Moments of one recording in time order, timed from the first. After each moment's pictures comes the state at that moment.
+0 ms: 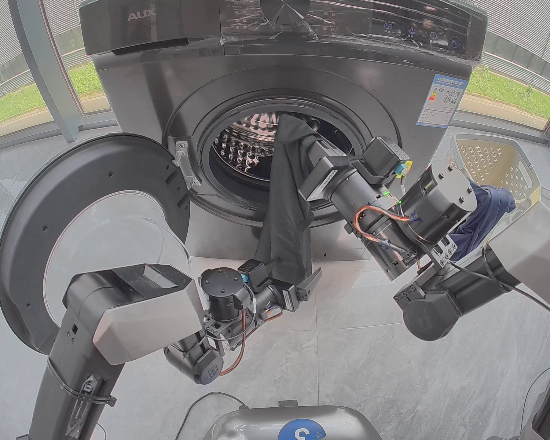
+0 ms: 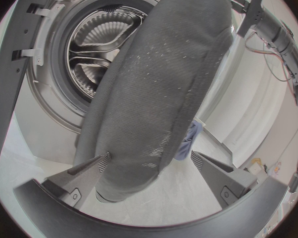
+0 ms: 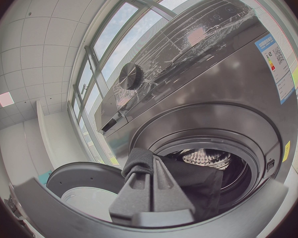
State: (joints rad) left arm -0.60 2.54 -1.02 -1.55 -0.09 -0.24; right arm 0.71 2.09 -1.06 -1.54 -0.07 0.21
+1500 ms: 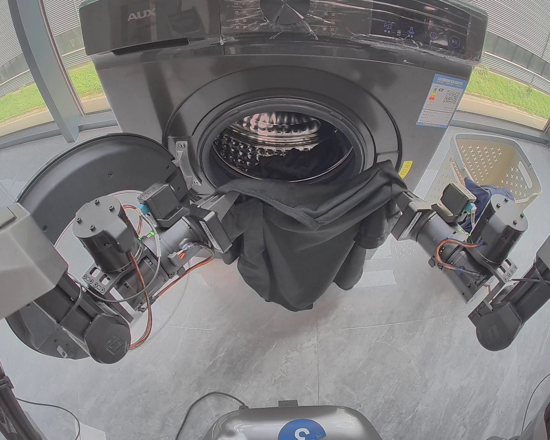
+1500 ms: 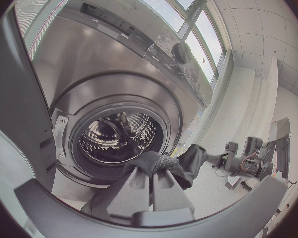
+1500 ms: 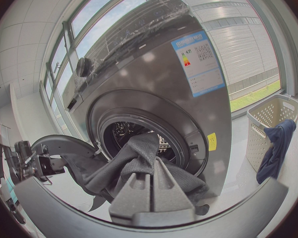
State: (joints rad) left arm -0.48 1.97 -0.68 -1.55 -0.19 -0.26; right arm 0.47 1.93 -0.61 -1.55 -0.07 0.24
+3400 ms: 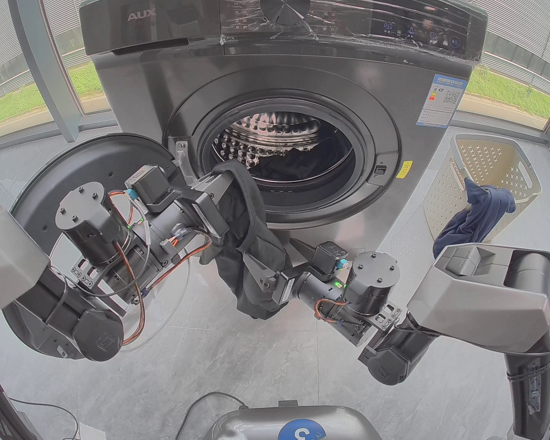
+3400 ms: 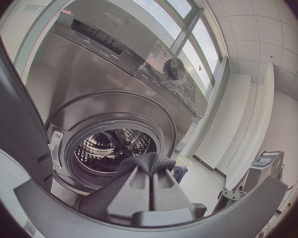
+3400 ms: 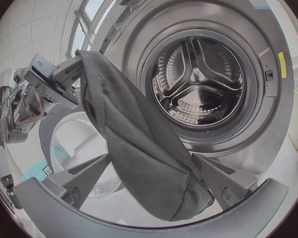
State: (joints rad) left arm -0.50 1.91 -0.70 -1.55 -0.19 -0.28; right arm 0.74 2.37 -0.96 -1.55 -0.04 0.21
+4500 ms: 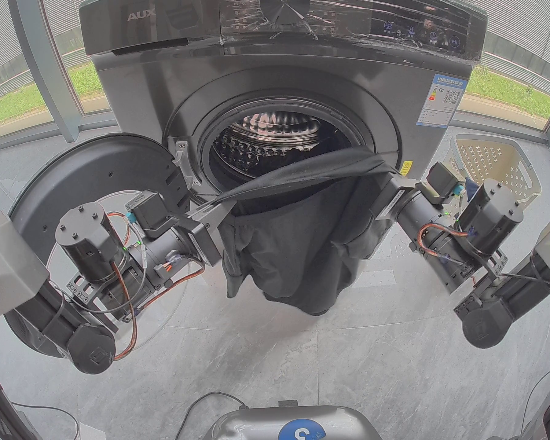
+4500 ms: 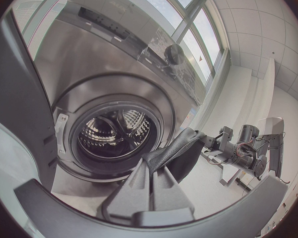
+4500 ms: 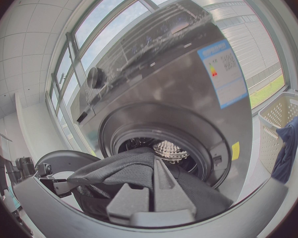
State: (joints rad) left arm -0.48 1.90 -0.59 -1.55 -0.24 -0.26; right arm 0.58 1.93 -0.74 -1.55 -0.14 0.25
